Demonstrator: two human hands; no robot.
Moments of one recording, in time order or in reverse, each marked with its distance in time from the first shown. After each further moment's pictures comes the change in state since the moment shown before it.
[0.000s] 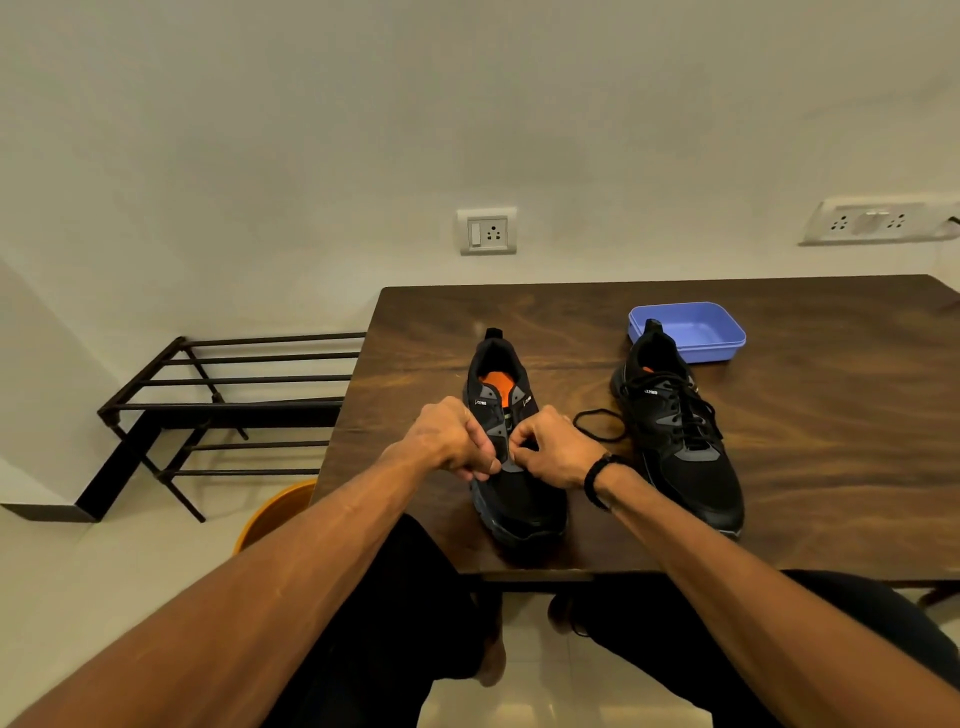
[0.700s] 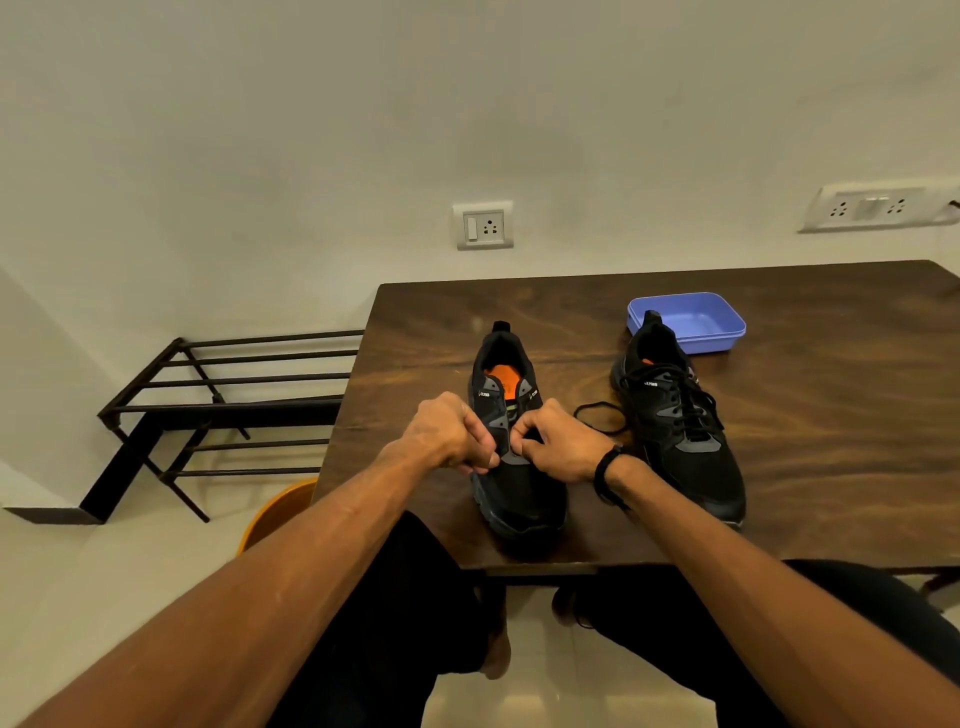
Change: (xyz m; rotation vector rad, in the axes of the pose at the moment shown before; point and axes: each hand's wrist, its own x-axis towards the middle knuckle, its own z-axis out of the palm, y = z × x) left_hand 0.001 -0.004 0.002 -0.020 0.045 0.000; right_hand -0.004 0.004 -0.007 0.092 -0.046 -0.038
